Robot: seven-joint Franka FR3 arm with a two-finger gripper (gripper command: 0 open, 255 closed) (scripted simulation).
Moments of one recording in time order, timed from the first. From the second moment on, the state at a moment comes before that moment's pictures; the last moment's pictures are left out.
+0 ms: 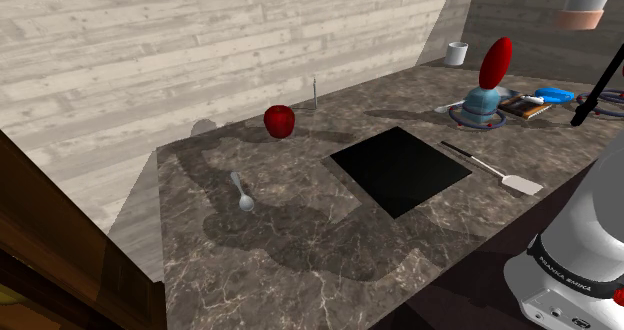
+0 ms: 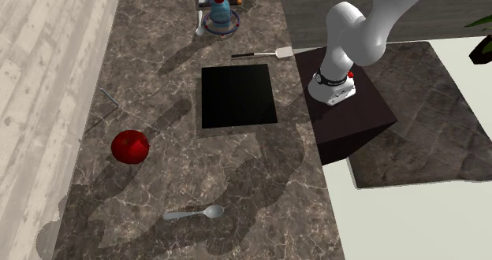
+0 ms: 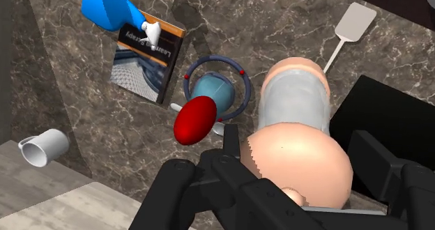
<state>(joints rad) 0.04 -0.64 -0.60 -1.67 -0.48 1.30 -0.81</state>
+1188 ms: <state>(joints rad) 0.13 -0.52 -0.96 -1.57 -0.49 1.45 -1.06</state>
